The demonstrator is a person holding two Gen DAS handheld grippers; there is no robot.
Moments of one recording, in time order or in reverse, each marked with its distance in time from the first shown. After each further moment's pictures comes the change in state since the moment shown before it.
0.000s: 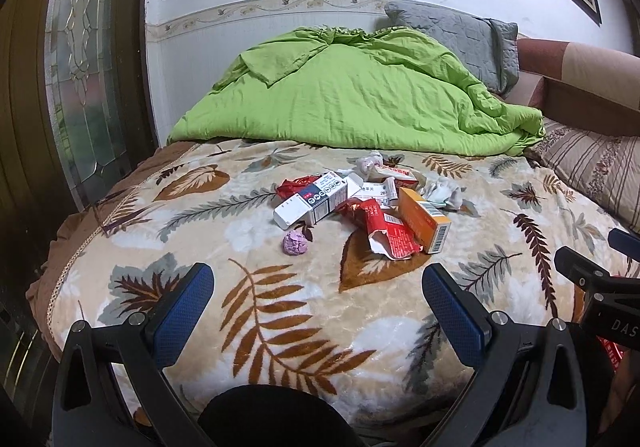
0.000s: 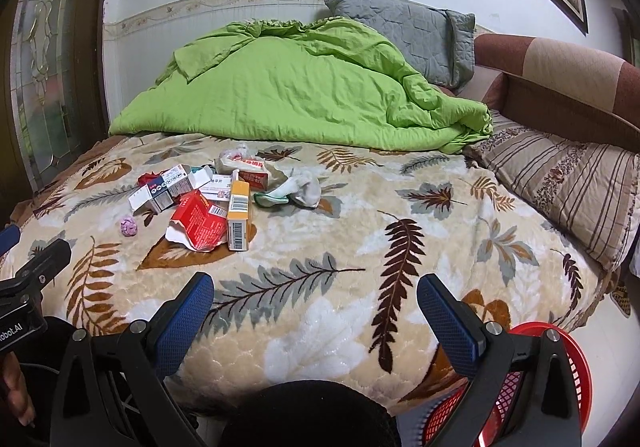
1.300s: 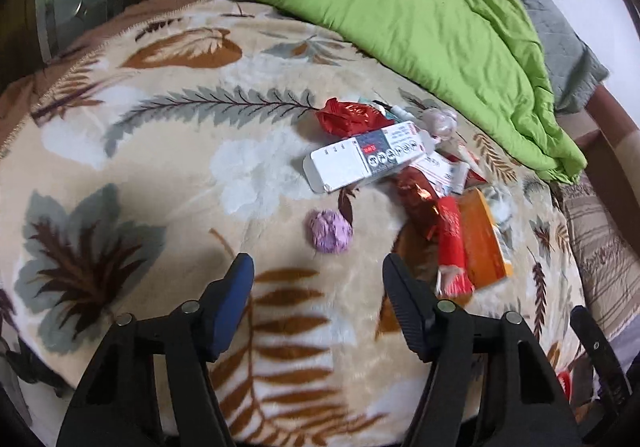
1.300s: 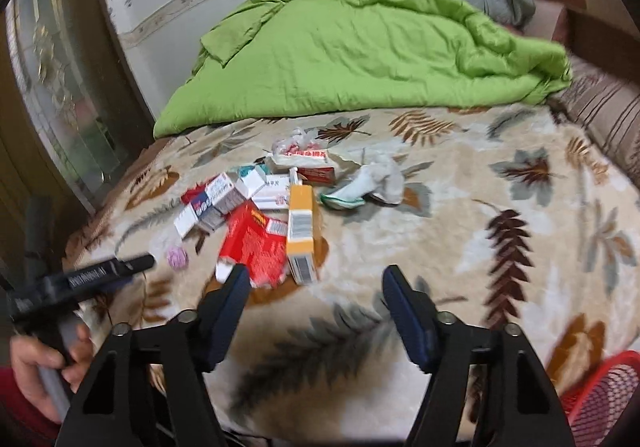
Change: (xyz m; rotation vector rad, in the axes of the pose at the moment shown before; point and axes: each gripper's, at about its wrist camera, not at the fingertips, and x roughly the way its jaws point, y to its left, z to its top) left arm 0.151 0.080 0.031 -0.392 0.442 -0.116; right arm 0.092 0.005 0.056 0.142 0.187 0.320
